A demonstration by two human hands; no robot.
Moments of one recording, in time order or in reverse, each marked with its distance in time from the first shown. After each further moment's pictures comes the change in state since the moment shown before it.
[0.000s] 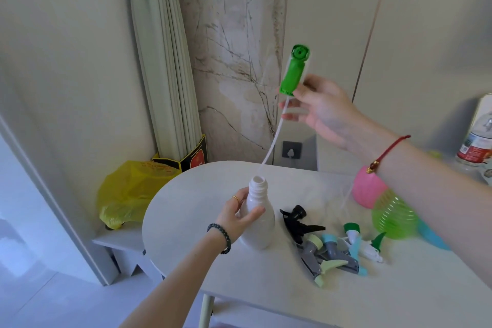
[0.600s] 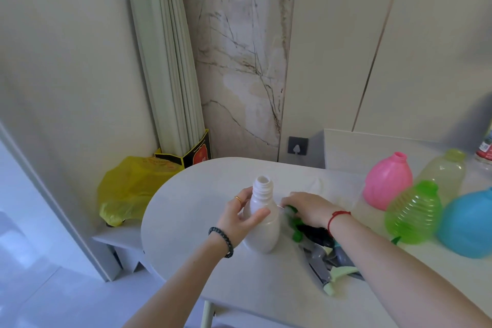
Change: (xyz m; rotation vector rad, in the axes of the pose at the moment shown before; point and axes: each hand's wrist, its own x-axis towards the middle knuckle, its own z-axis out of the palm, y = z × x) left_hand 0.003 -0.005 -0.001 -0.012 0.015 0.017; right_hand -0.020 0.210 -0.064 -1.429 -0.565 0.320
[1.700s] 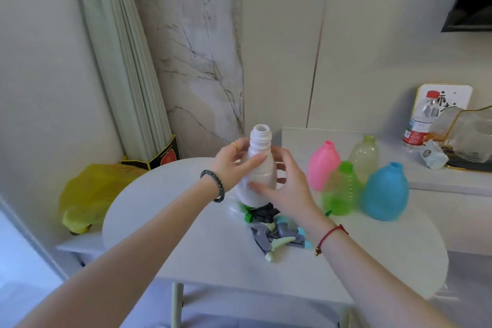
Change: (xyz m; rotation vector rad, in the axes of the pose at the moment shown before) left_hand 0.019 0.127 0.059 0.114 -0.079 0.215; right_hand -0.128 -0.035 -0.037 0.931 0.849 -0.037
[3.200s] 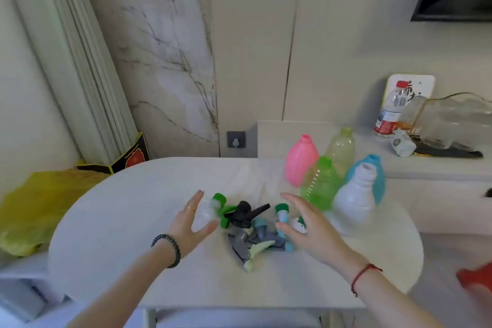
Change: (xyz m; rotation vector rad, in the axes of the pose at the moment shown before) left_hand -0.045 -0.120 0.009 0.412 -0.149 -0.320; right_hand -0.048 0.103 -0.066 -0.467 -0.197 0.096
